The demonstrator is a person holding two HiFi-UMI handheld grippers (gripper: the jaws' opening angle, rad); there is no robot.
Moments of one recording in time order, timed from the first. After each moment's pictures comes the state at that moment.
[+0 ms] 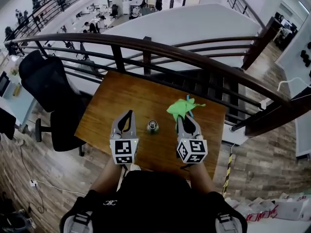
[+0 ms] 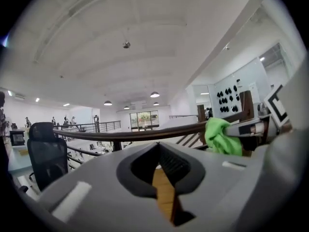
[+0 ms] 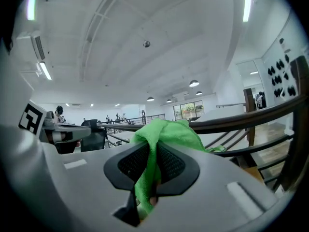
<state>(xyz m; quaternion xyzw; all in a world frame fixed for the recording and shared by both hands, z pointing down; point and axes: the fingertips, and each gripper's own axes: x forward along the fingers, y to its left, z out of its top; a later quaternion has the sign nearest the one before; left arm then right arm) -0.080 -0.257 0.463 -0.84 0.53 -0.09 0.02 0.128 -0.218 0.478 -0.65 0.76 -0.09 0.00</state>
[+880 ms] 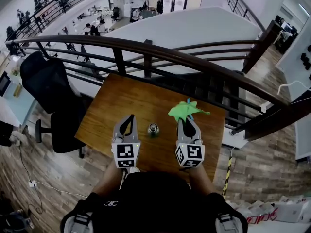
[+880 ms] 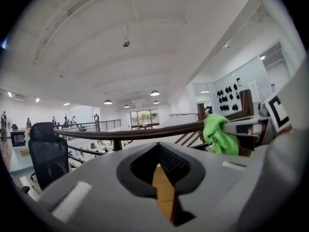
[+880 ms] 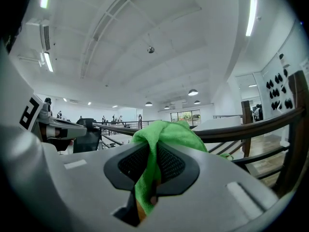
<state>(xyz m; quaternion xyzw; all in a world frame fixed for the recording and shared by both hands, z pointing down) -0.076 -0.250 0.462 -0.84 0.53 -0.09 0.02 0.129 -0.216 0.465 -0.67 0.74 -0.03 0.01</state>
